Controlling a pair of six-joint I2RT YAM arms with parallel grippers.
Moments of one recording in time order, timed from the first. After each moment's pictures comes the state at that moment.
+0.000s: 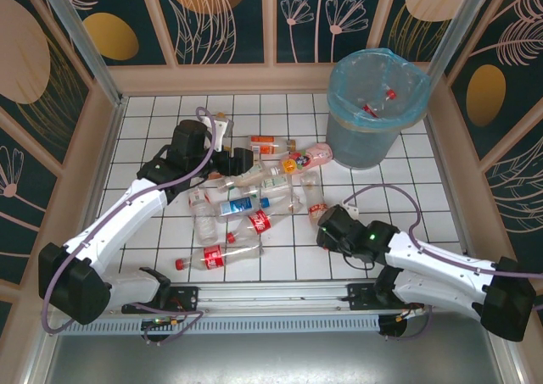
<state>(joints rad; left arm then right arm) -0.50 1.26 1.06 -0.38 0.28 -0.34 0.98 0.91 0.48 -0.71 0.22 1.07</state>
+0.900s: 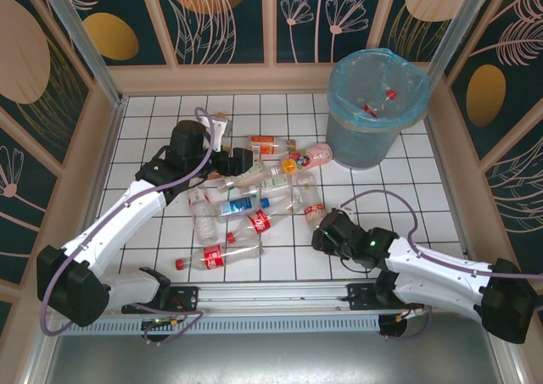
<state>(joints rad) -0.50 1.24 1.05 -0.37 0.28 -0.34 0.98 0.88 0.38 -0.52 0.15 1.04</state>
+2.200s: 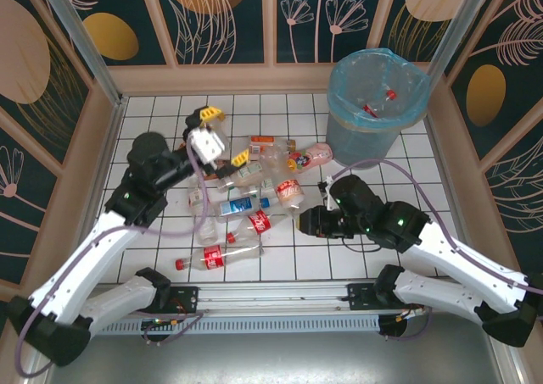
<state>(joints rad) -0.52 0.95 0.96 -0.05 0.36 0.59 0.94 0.87 0.90 -0.81 -0.24 0.91</state>
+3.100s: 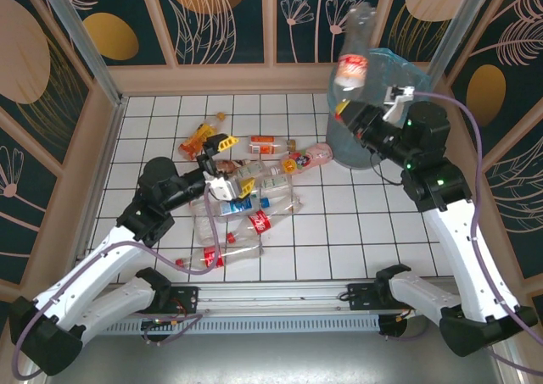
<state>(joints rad) -0.59 0.88 0.73 0.12 0.44 0.89 0.31 1.00 1.27 -0.42 -0.36 1.05</state>
